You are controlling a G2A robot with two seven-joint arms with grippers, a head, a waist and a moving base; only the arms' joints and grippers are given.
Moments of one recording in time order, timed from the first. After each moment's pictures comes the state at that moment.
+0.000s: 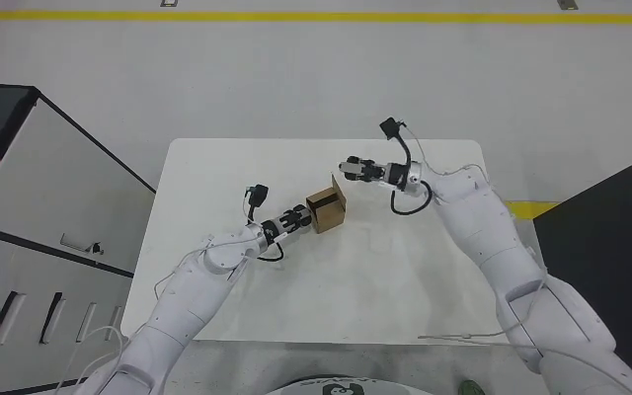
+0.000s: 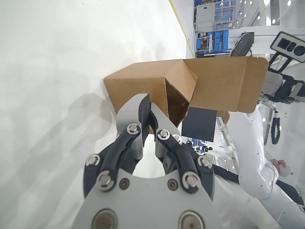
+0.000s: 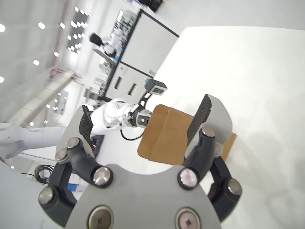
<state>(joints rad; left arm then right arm) 1.22 -1.22 -1.02 -1.20 0.00 -0.17 -0.50 -0.74 -1.26 0.94 -0.82 0.13 -0.65 0.96</state>
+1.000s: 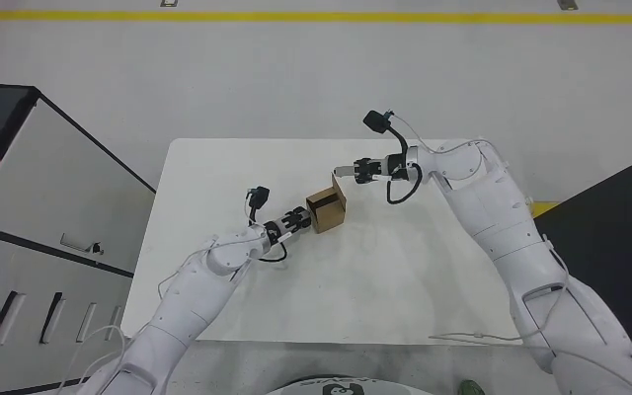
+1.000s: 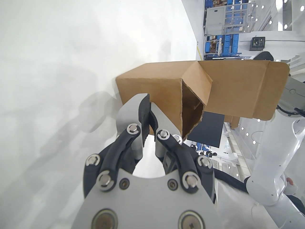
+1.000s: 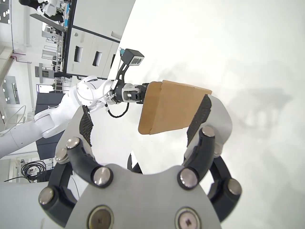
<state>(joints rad) 1.21 -1.23 -1.00 -1.19 0.03 -0.10 -0.46 -0.75 -1.21 0.98 -1.08 -0.06 -0.29 1.12</state>
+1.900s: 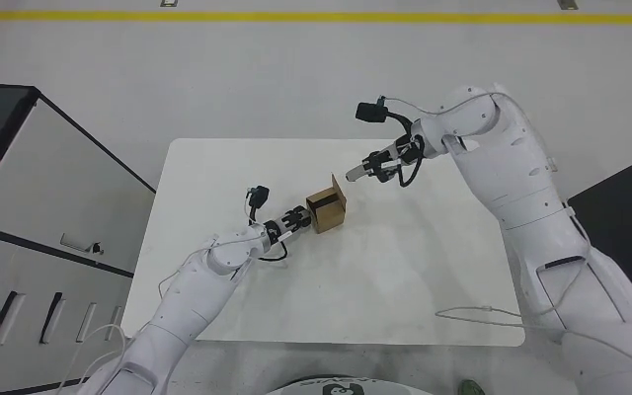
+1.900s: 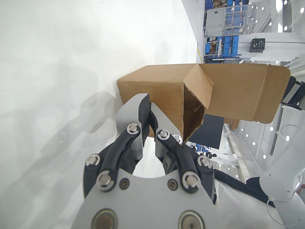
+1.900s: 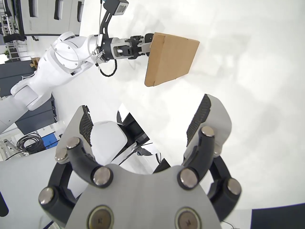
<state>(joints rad) 1.20 -1.23 -1.00 -1.19 0.03 -0.10 -0.46 -0.58 -1.20 0.92 -1.17 -0.16 -0.10 1.51</state>
